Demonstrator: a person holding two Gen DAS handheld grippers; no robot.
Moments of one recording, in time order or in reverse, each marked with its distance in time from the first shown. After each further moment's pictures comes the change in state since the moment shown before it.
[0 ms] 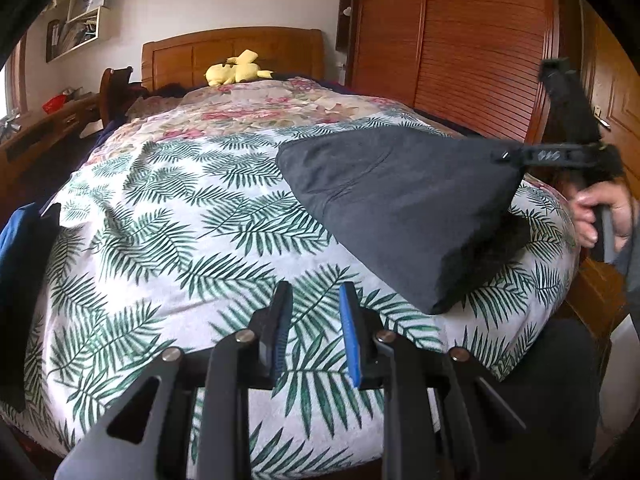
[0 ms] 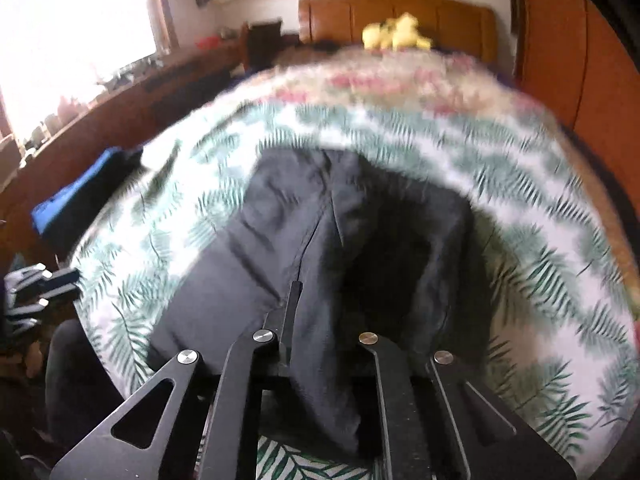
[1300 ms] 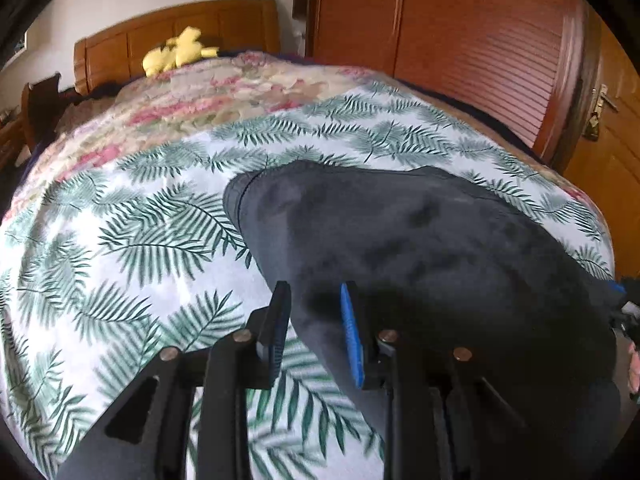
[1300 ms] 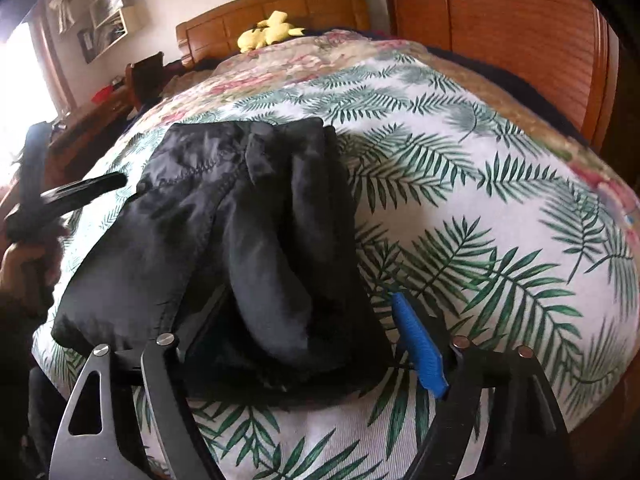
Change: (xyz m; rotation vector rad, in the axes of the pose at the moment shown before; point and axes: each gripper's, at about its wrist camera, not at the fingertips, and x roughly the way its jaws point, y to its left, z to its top) left arm 0.233 -0.012 0.142 0.098 0.139 -0.104; right arm -0.013 -0.090 -0.102 0.350 0.004 -0.217
